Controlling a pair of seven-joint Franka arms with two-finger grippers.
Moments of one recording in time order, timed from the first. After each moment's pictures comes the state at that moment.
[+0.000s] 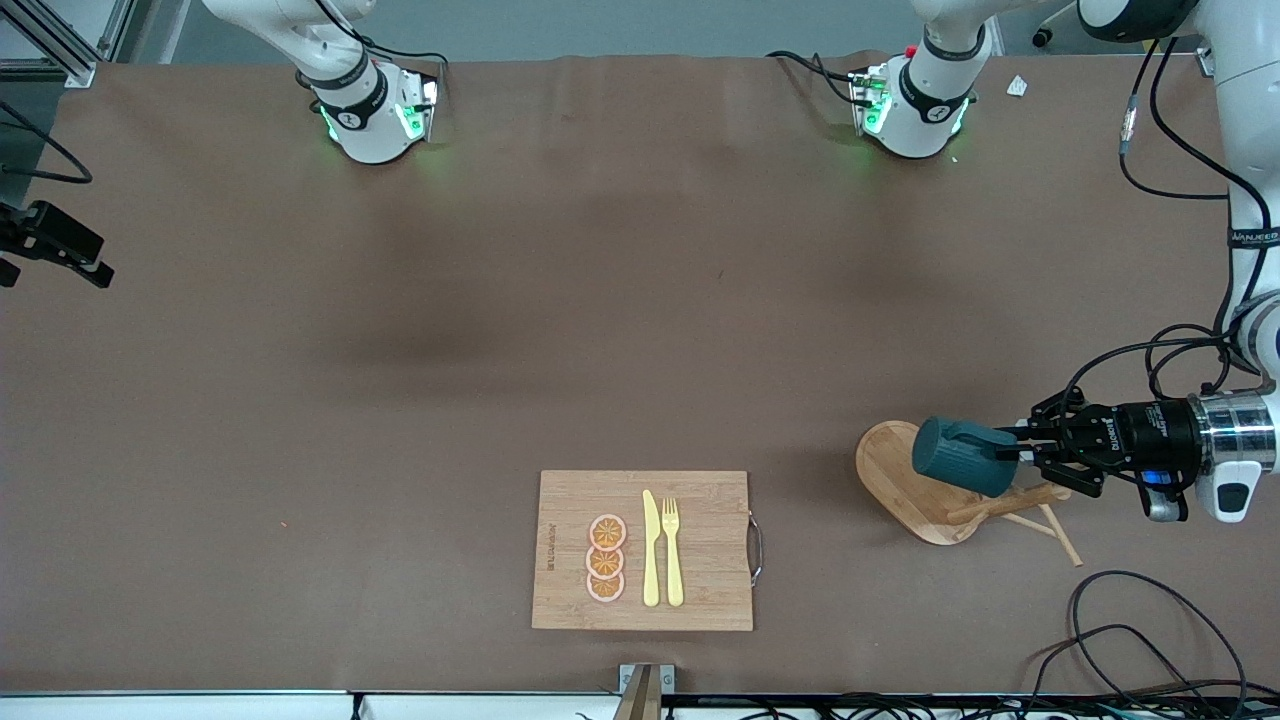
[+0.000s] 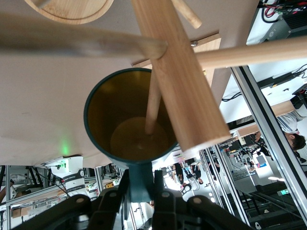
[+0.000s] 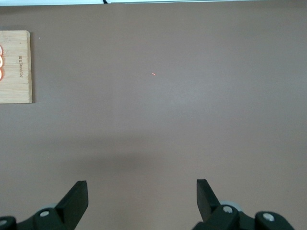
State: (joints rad) left arm 0.24 0.66 -0.06 -1.32 -1.02 1.56 -0.76; right arm 0.03 -0.03 -0.10 -1.57 0.00 1.64 -0.05
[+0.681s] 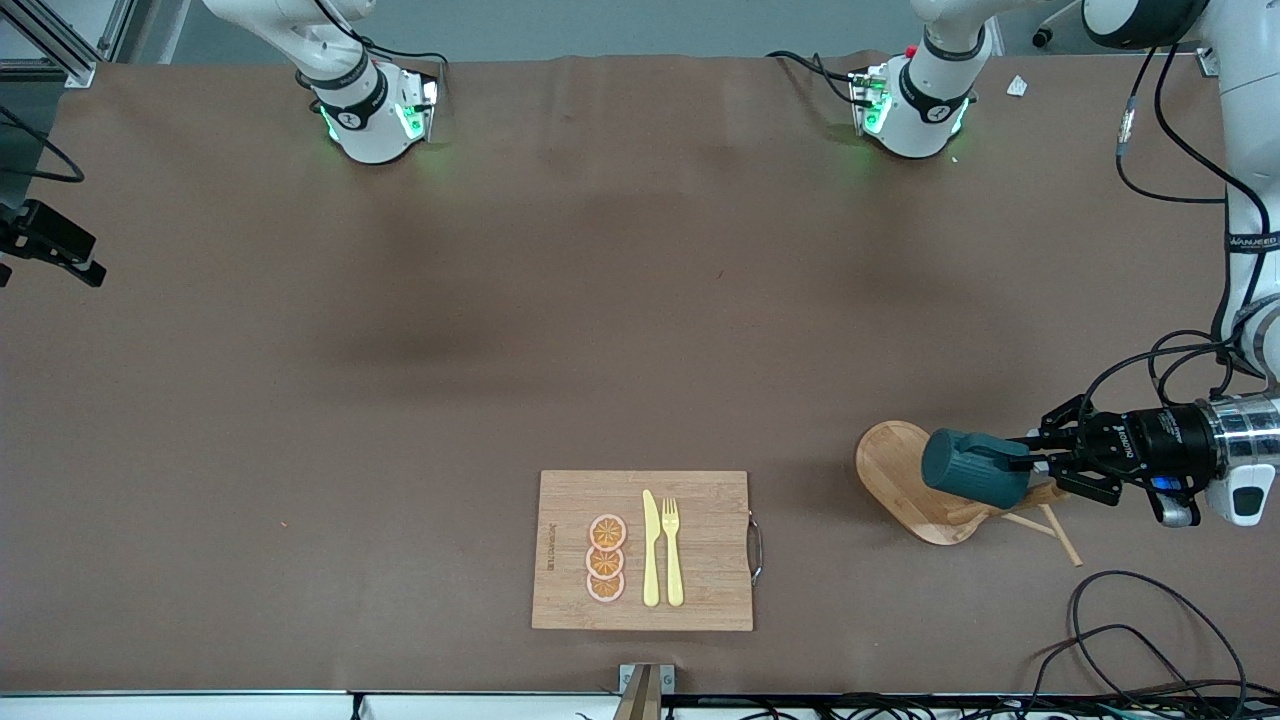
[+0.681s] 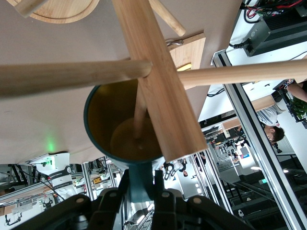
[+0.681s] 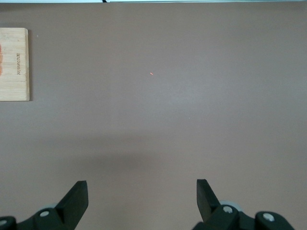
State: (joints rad) left arm 0.26 0.68 -0.05 -1.32 -1.09 1.57 -0.74; right arm 0.01 -0.03 -0.10 -1.57 0.00 1.64 -0.08
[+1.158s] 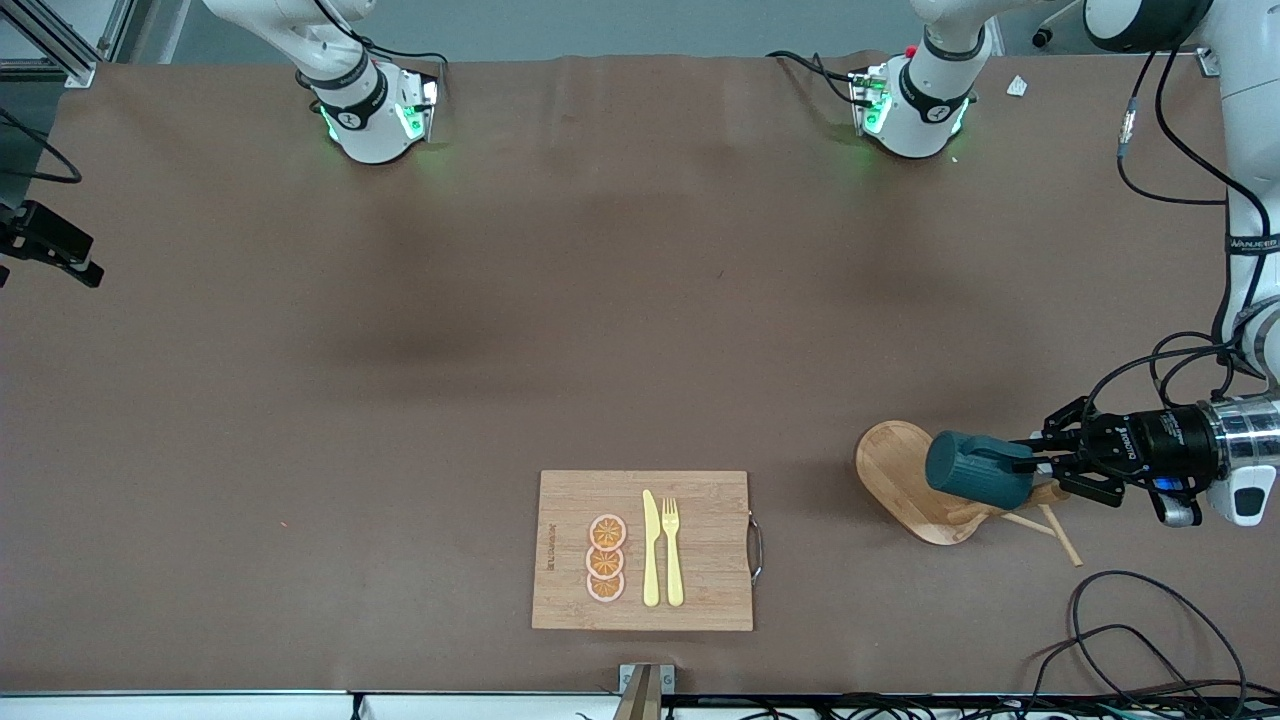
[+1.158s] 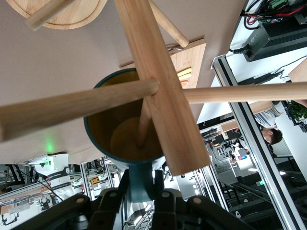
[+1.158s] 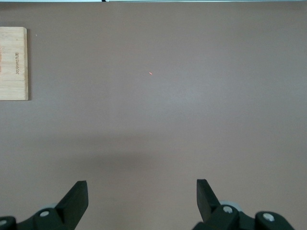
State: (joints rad) left arm 0.27 0.69 -0.05 -1.32 -1.09 1.57 -0.74; right arm 0.01 -0.03 -0.10 -1.57 0.00 1.64 -0.09
